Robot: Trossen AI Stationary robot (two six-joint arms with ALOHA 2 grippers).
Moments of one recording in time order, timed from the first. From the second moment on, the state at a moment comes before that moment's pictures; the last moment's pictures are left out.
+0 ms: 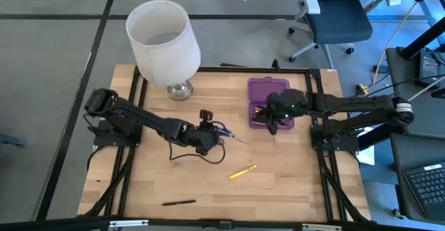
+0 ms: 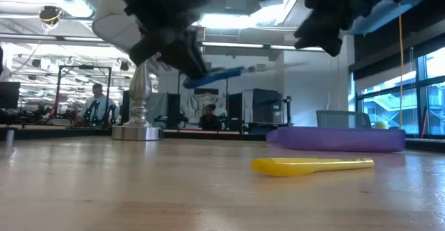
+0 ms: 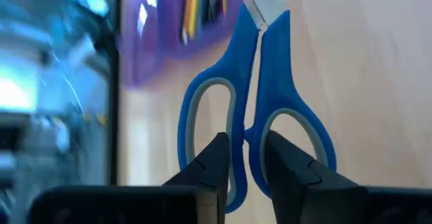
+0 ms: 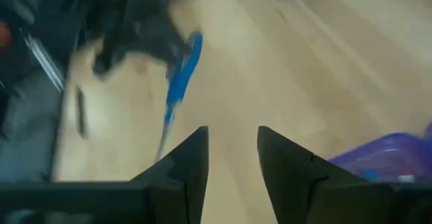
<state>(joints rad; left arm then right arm) -0.24 1.63 1.07 -0.36 -0.62 0.27 -0.10 1.06 0.76 -0.27 -0.06 0.45</state>
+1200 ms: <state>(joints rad) -0.16 1.62 1.07 -0.10 -0.61 0.64 -0.10 1.32 0.76 0.06 -0.39 0.81</state>
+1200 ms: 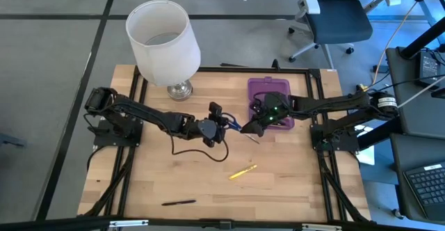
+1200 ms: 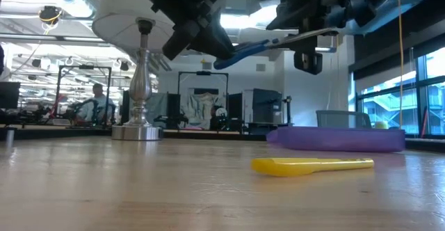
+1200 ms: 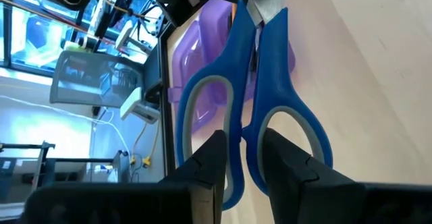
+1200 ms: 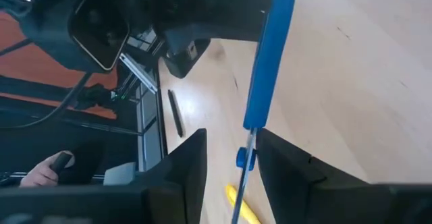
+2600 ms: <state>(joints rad) -0.25 1.62 1.07 -0.08 -0.74 0.69 -0.14 1.31 0.76 0.00 -0.31 0.76</state>
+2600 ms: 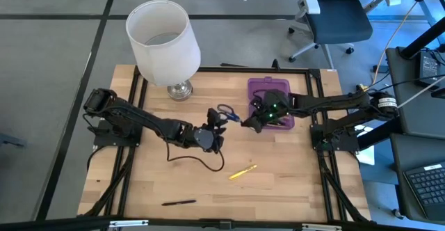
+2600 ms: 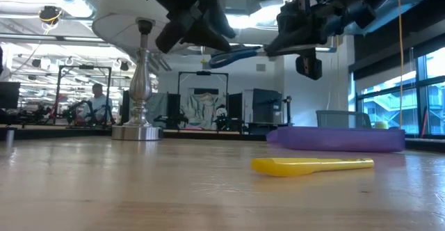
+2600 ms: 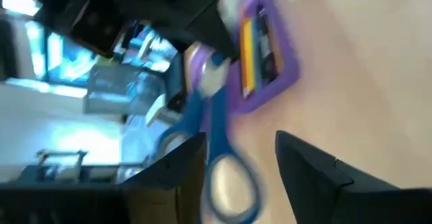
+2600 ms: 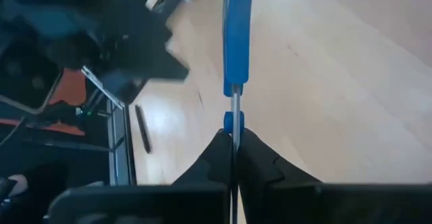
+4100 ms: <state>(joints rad) -0.30 1.58 1.07 -0.45 -0.34 0.11 -0.64 1.31 0.76 -0.86 -0.57 0.30</state>
